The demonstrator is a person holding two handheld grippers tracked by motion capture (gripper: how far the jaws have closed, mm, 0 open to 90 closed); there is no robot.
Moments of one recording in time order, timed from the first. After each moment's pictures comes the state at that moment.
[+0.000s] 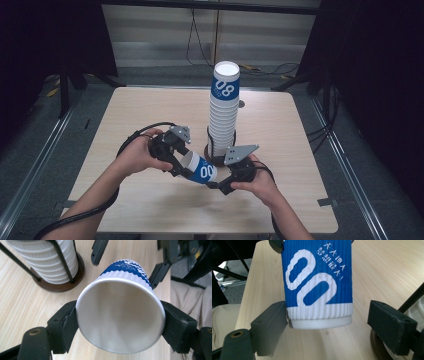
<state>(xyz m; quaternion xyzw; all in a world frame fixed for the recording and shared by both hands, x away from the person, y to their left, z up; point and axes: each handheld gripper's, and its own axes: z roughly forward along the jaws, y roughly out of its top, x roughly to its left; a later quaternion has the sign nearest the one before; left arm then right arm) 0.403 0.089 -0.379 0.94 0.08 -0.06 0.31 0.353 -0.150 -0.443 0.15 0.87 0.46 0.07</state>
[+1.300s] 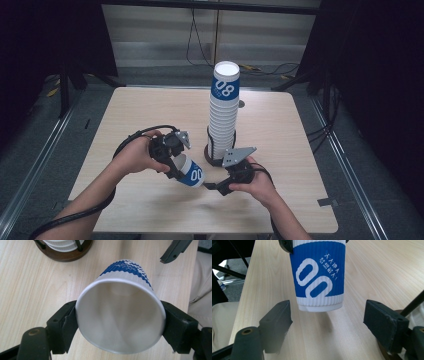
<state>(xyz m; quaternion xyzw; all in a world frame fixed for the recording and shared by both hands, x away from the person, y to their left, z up) 0.405 0.089 -0.388 0.97 0.08 -0.04 0.21 0.352 -0.147 -0.453 0.15 0.87 0.46 0.06</state>
